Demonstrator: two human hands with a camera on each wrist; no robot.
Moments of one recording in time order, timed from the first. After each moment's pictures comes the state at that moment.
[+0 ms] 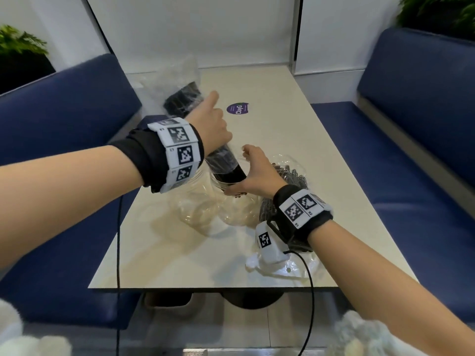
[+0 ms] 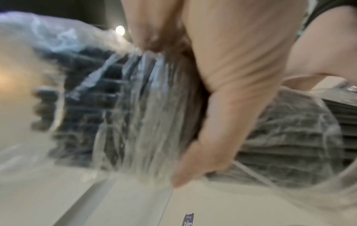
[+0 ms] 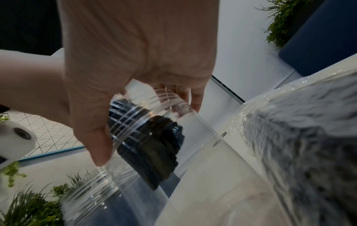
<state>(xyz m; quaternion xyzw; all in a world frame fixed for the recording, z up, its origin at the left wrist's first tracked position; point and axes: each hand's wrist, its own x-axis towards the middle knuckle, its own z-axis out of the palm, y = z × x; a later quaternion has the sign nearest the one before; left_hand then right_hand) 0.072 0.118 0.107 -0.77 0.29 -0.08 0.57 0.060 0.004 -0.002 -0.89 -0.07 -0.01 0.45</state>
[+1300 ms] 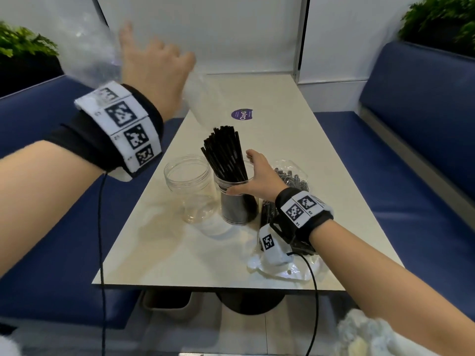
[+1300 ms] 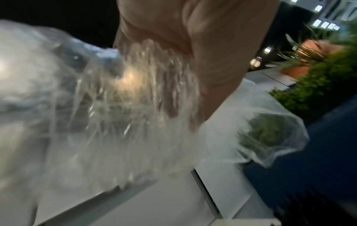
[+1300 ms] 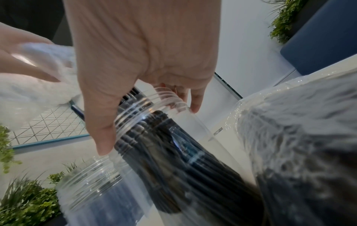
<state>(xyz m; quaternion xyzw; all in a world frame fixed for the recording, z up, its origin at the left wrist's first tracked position) 0.053 0.173 0.169 -0.91 0.11 -0.31 0.23 0.056 0.003 -0.002 -0.89 -0.08 0.01 0.45</state>
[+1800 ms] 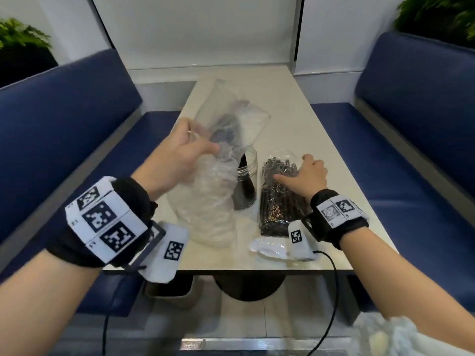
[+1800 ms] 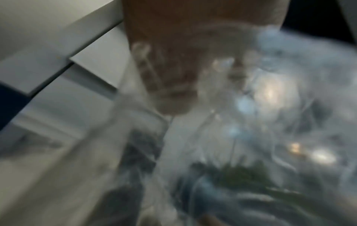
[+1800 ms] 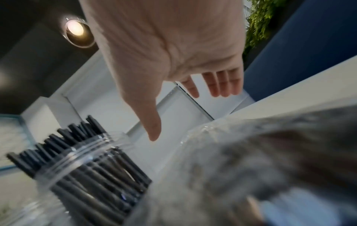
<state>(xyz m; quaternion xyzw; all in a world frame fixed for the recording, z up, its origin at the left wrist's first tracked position) -0.032 0.174 0.105 -0.85 0.10 0.00 -0.51 0.028 -0.061 -0.019 -0.93 0.17 -0.03 0.32</state>
